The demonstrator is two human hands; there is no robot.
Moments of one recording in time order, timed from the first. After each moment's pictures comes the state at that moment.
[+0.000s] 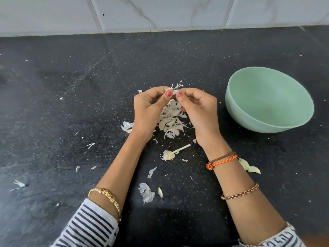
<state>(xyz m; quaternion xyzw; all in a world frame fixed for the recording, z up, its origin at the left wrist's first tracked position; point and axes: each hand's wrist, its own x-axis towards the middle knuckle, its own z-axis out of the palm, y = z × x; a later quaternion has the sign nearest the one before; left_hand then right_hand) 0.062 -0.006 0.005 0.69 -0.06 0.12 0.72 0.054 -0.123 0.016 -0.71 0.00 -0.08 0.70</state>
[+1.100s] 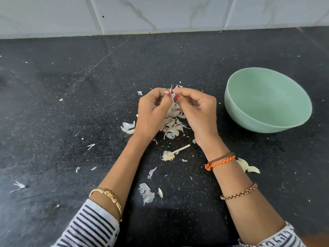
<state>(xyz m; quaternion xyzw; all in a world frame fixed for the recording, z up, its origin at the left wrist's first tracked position) 0.059 -0.013 0.007 0.73 -0.05 0.11 0.67 0.055 -0.122 0.015 -0.72 -0.04 -0.13 0.68</state>
